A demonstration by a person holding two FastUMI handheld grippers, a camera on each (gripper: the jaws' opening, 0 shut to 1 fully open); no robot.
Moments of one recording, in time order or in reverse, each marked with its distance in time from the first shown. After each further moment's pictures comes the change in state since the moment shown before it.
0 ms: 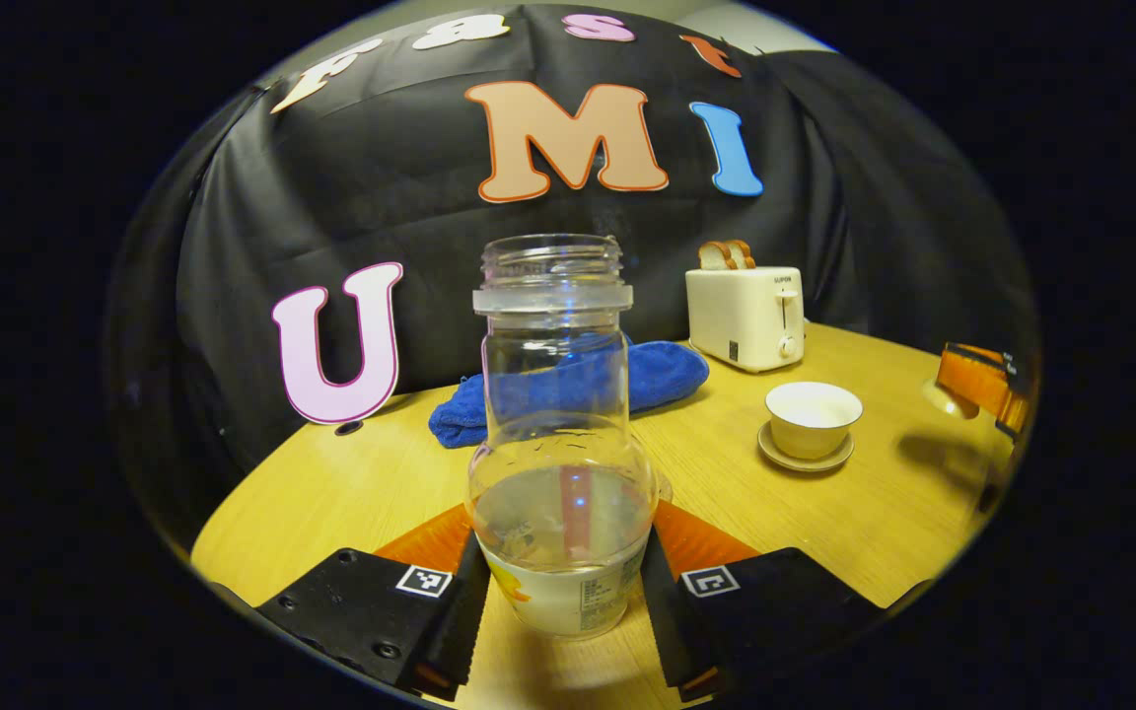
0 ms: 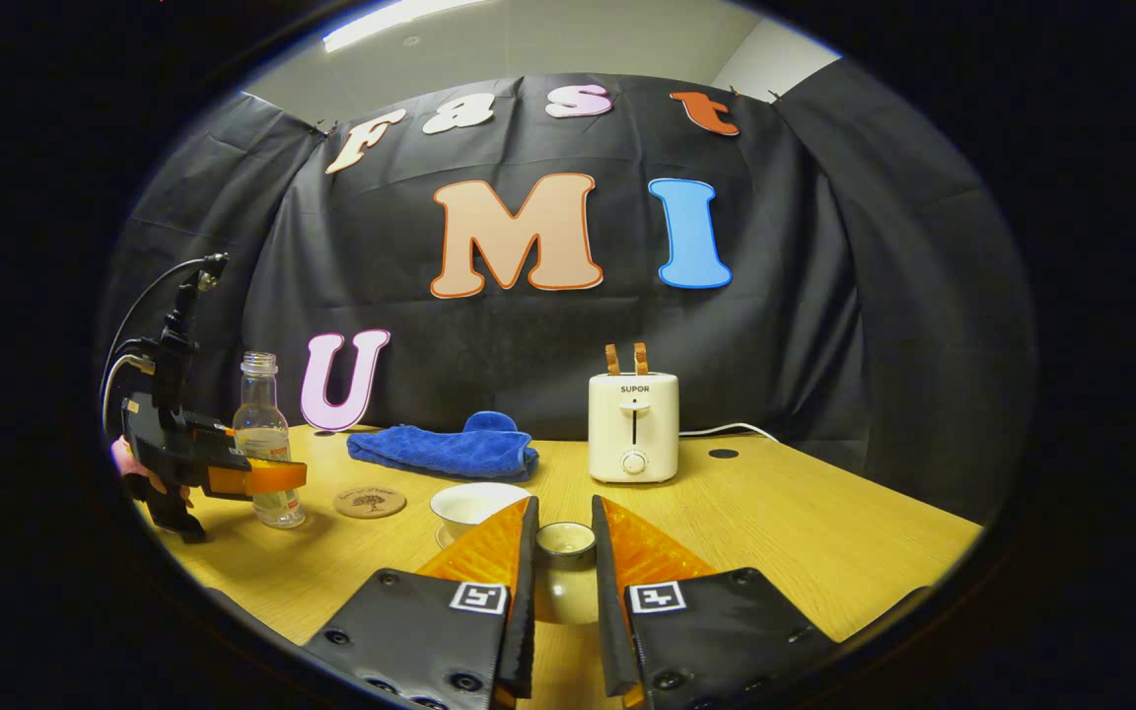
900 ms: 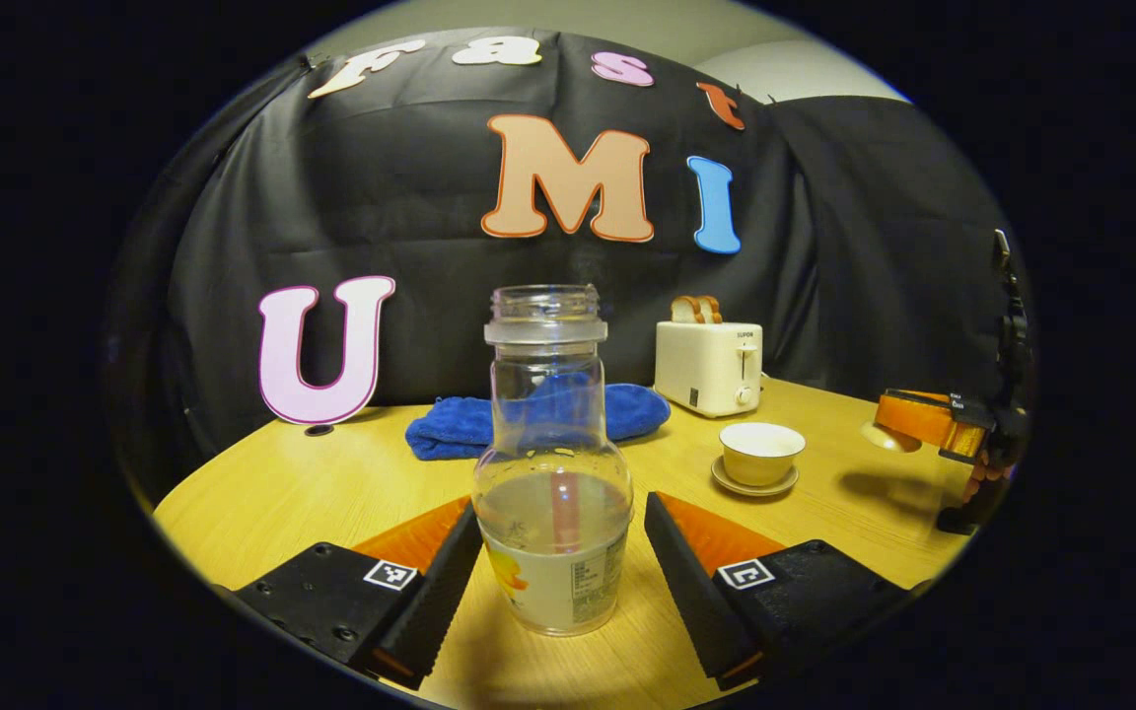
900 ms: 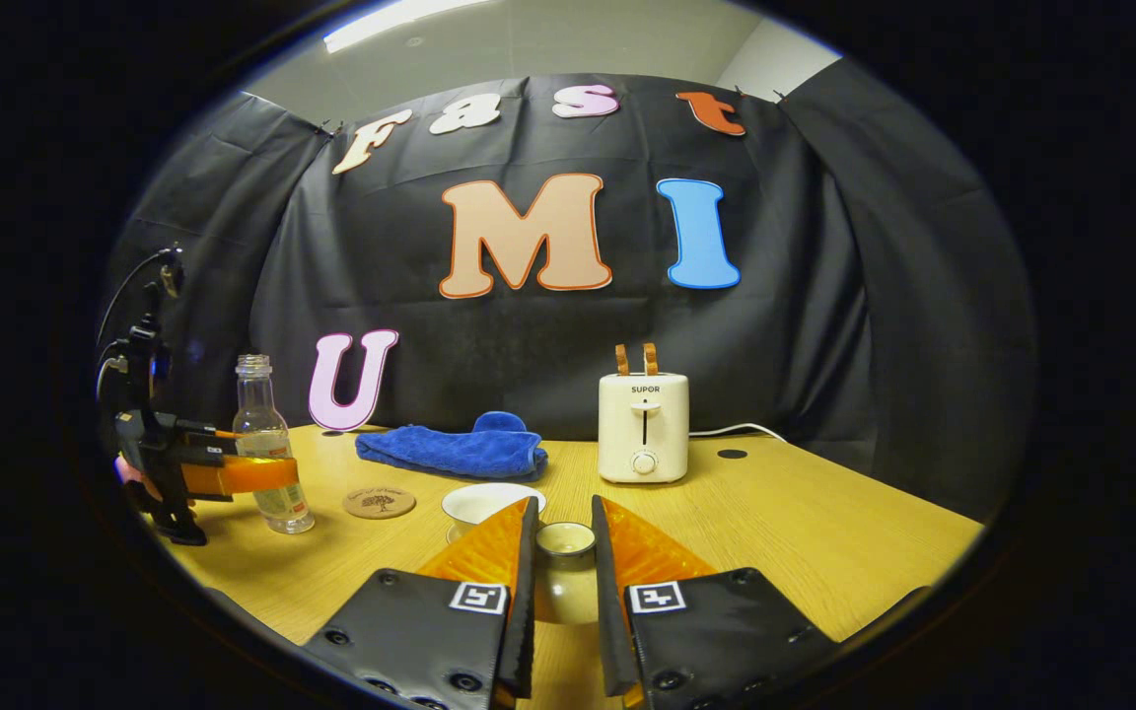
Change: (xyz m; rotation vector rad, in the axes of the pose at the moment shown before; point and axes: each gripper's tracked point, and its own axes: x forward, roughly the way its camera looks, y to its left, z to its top) left arm -0.021 -0.009 0.009 -0.166 -0.163 -0.135; right arm 0.000 0.013 -0.001 0.001 -0.001 0.034
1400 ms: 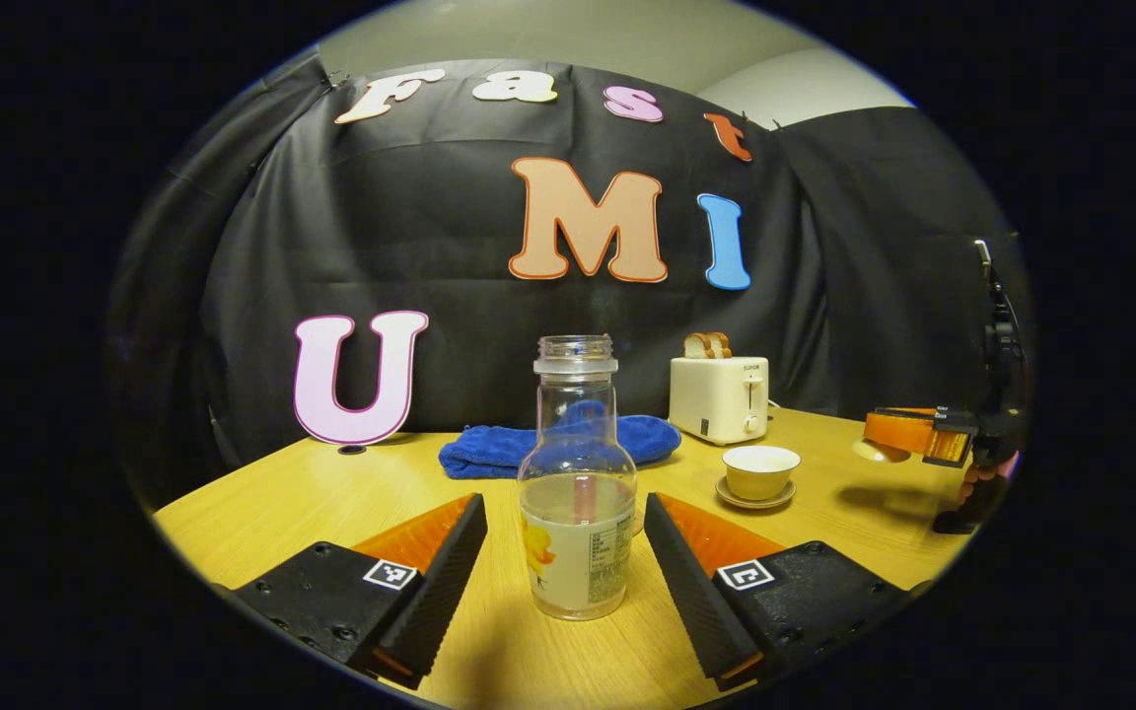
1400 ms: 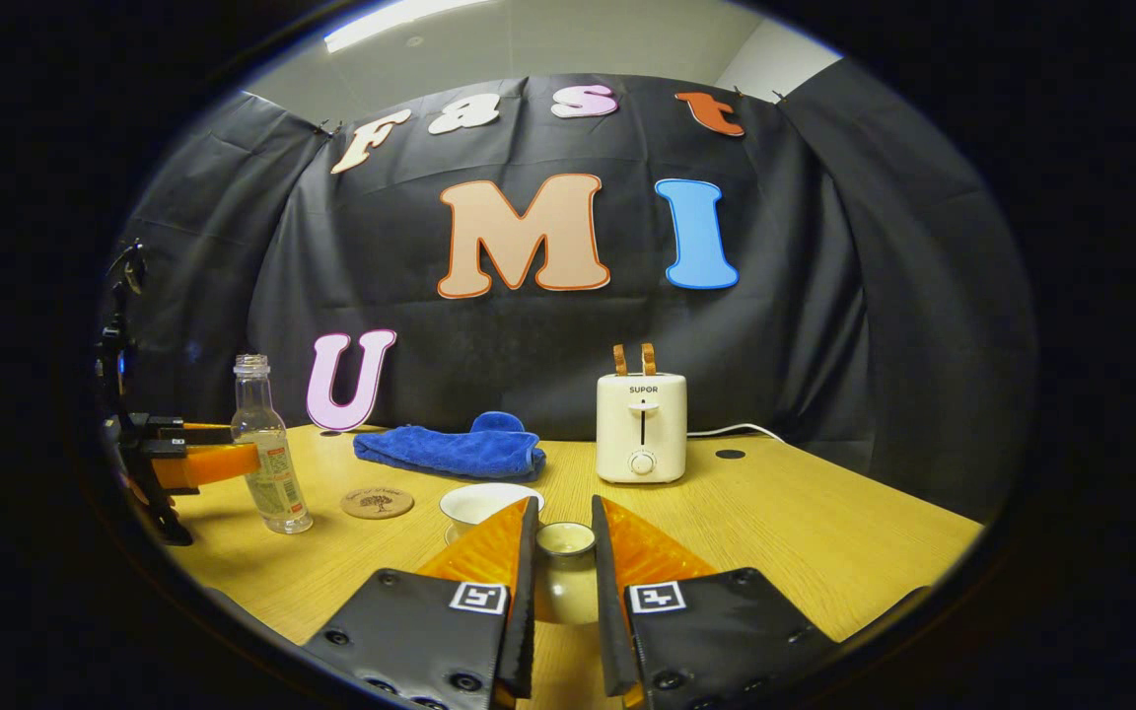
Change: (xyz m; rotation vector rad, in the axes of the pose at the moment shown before) left arm -0.036 0.007 0.015 0.003 -0.131 0.052; right arm 0.001 -0.001 0.000 -0.001 -0.001 -0.008
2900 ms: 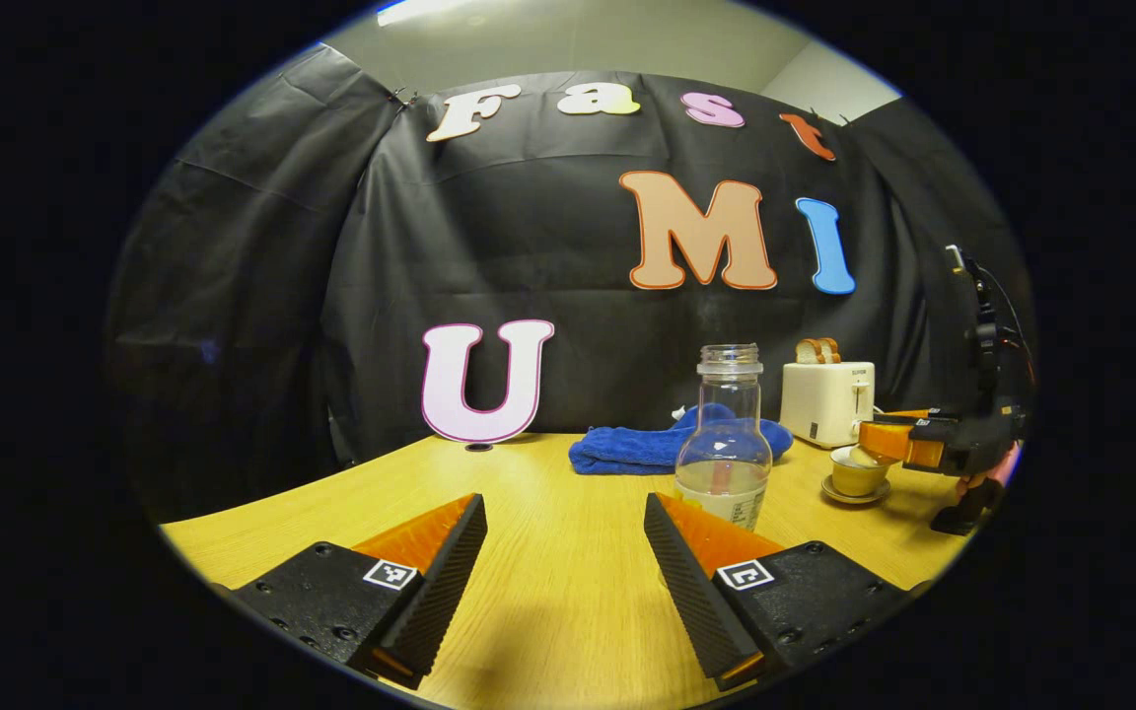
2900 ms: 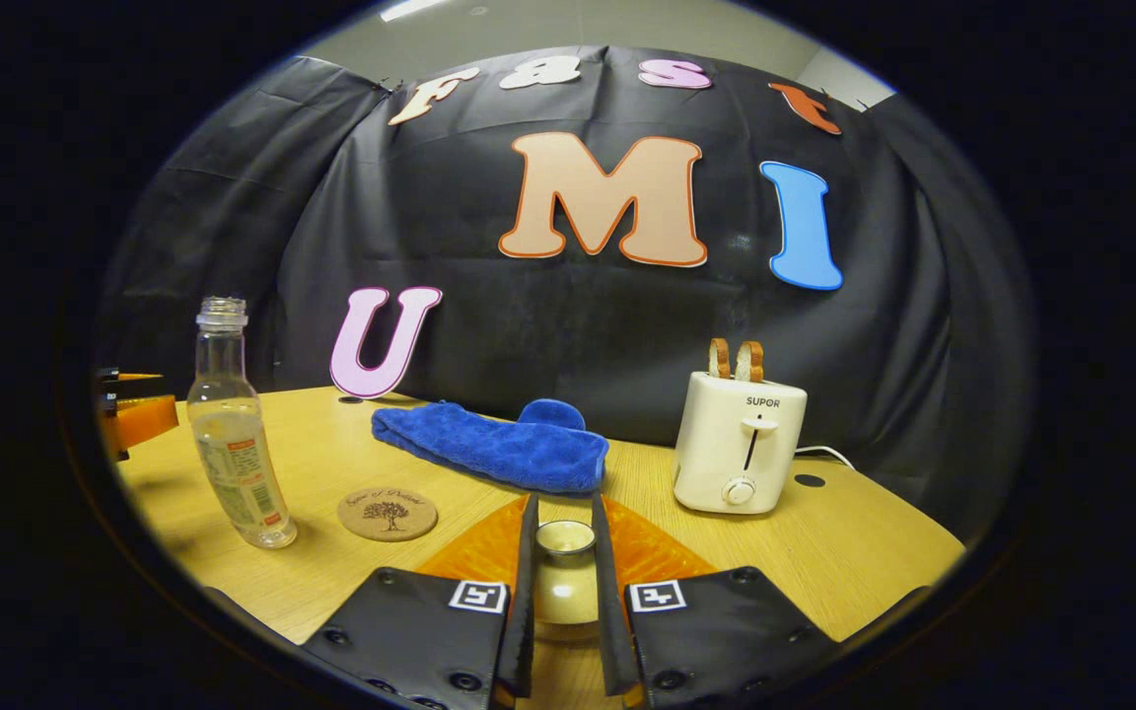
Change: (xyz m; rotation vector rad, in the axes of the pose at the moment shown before) left arm -0.057 0.079 0.005 0.000 -0.033 0.345; right arm 0.090 0.076 -0.015 -0.137 0.063 0.133
